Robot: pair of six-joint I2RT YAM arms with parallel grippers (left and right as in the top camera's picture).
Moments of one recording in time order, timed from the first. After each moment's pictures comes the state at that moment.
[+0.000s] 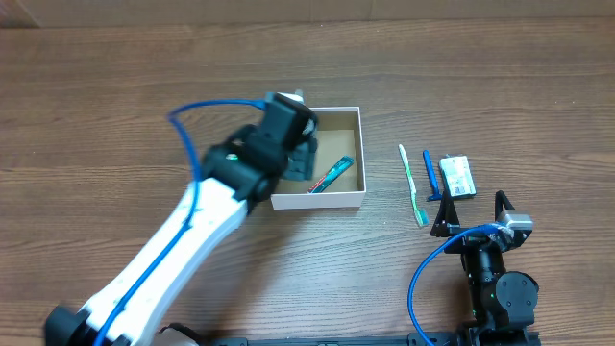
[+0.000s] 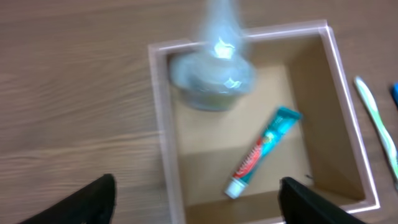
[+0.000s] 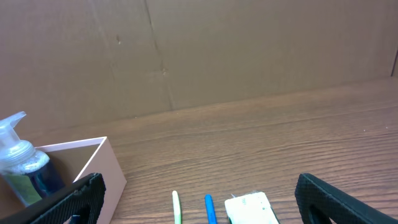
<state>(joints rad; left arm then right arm) -0.55 1.48 1.32 -0.82 -0.23 -0.38 0.05 0.01 0.02 -0.03 0.05 0.17</state>
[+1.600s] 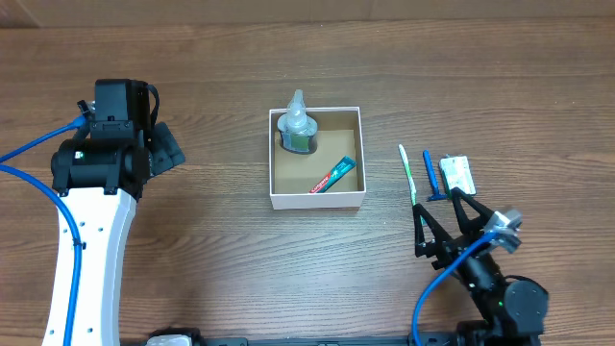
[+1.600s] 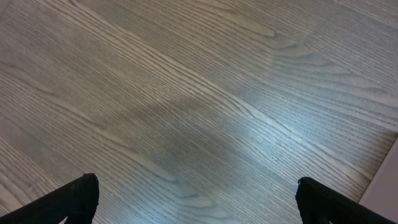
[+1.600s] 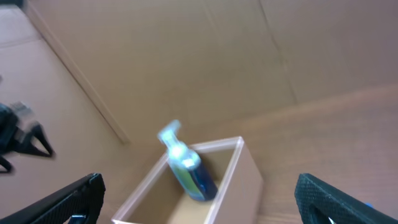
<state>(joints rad) 0.02 1.36 1.38 -1.16 -0.36 -0.47 0.05 0.02 0.07 0.03 -0.39 0.50</state>
